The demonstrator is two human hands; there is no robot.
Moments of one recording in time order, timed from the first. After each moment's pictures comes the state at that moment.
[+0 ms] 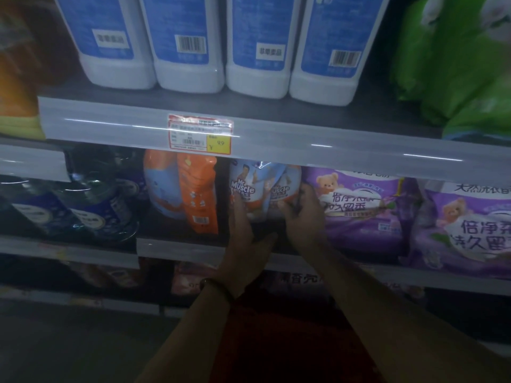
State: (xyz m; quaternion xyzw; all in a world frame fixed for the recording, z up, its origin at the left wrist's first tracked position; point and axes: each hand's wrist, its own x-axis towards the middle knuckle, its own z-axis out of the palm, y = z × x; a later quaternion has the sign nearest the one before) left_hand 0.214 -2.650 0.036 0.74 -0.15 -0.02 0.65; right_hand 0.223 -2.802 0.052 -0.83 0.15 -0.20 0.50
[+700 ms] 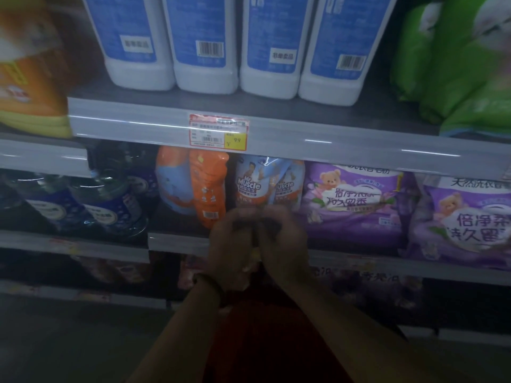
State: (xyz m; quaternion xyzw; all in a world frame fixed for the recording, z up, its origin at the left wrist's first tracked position) left_hand 0.200 -2.608 0.067 0.73 -0.08 -0.06 0.68; right_hand 0.172 -2.734 0.044 -0.82 0.05 -0.24 0.51
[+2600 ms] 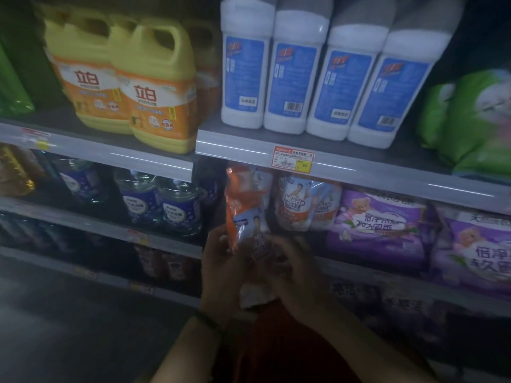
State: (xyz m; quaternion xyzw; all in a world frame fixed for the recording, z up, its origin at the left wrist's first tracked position) left_hand 0.124 -2.505 0.103 0.58 0.04 0.03 0.82; right_hand 0.092 -2.659 0.112 -0.89 -0.06 -0.11 0.44
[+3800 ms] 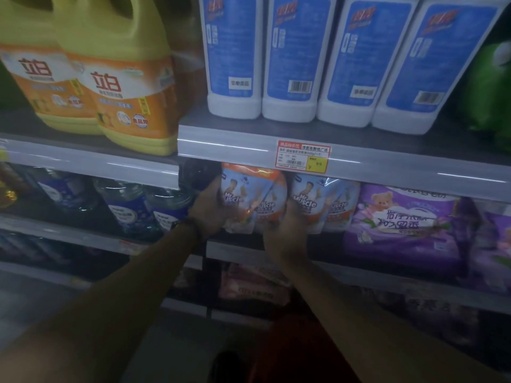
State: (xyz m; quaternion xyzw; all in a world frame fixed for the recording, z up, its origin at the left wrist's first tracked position) left_hand 0.306 -2.465 0.102 0.81 -0.13 -0.05 0.57; right_hand 0.232 -2.634 0.072 -0.85 0.11 -0.20 0.48
